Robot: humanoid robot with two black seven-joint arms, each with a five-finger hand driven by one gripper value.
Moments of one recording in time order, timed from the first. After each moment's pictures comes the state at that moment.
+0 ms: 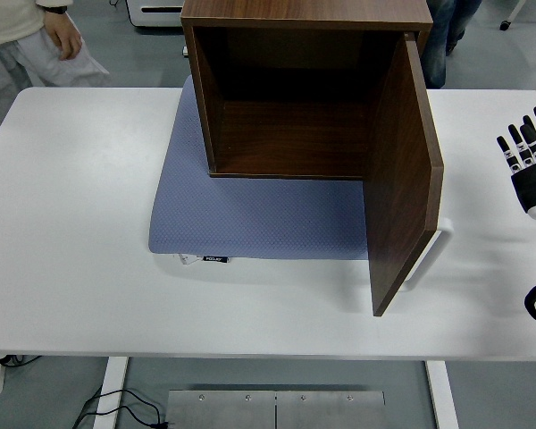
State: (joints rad) left arm 0.15 0.00 -0.17 -0.23 0.09 0.07 -0.04; right arm 0.34 -0.16 1.62 0.94 -0.43 0.36 0.12
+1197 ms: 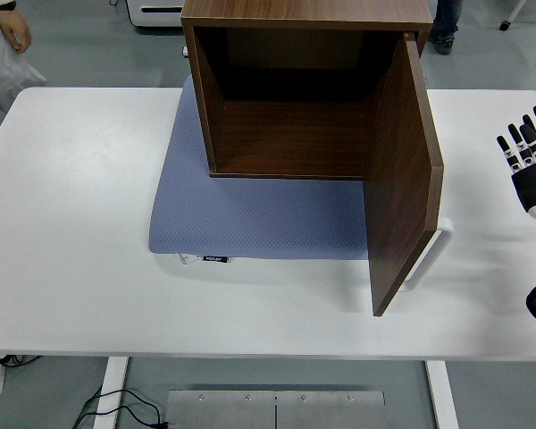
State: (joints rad) left arm 0.17 0.00 -0.17 -0.23 0.09 0.08 -0.04; right arm 0.34 -0.17 1.62 0.94 -0.43 0.36 0.12
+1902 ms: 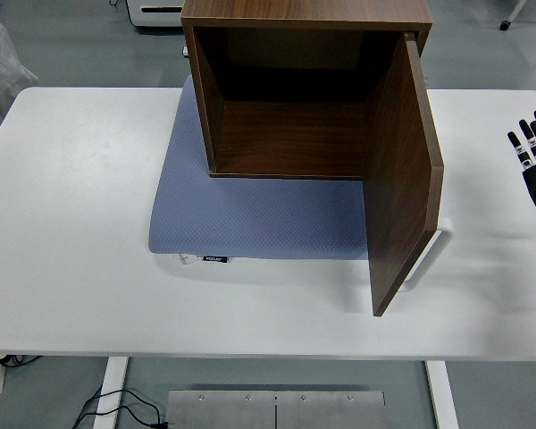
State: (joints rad) left arm 0.17 0.00 -0.17 -0.23 0.09 0.08 -0.04; right arm 0.34 -0.20 1.62 0.94 -0.43 0.36 0.12
